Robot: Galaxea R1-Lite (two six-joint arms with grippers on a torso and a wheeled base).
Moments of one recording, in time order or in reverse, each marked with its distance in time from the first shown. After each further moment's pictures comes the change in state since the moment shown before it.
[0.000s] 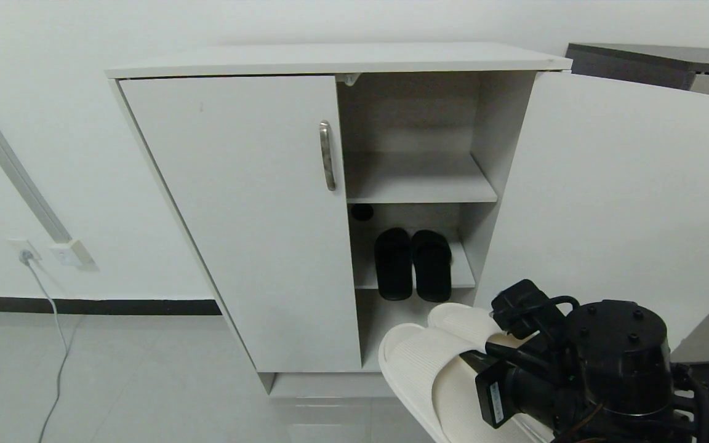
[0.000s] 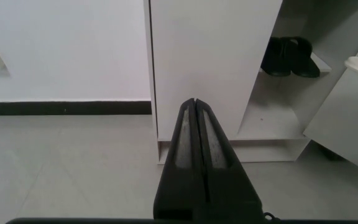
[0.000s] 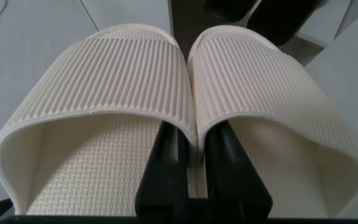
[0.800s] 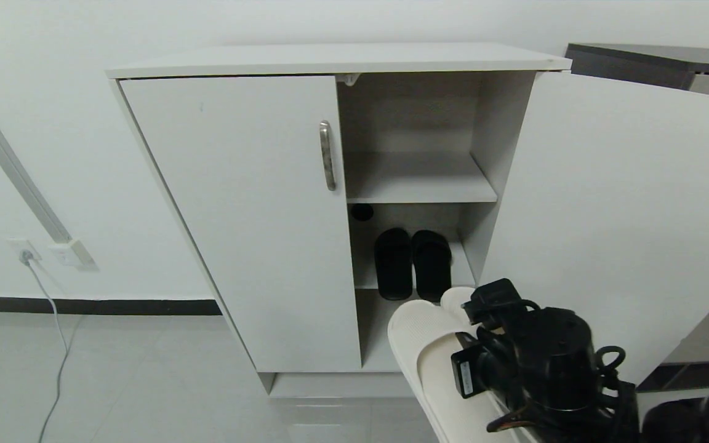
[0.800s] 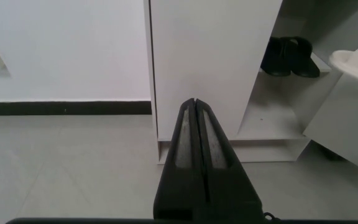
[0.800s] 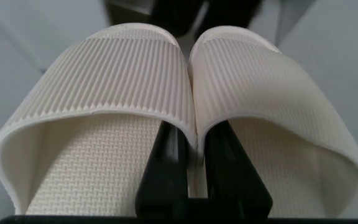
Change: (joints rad) left arm 0.000 0.000 0.000 0.000 0.000 0.001; right arm 0.017 0.203 -0.063 -0.173 -0.299 -0.006
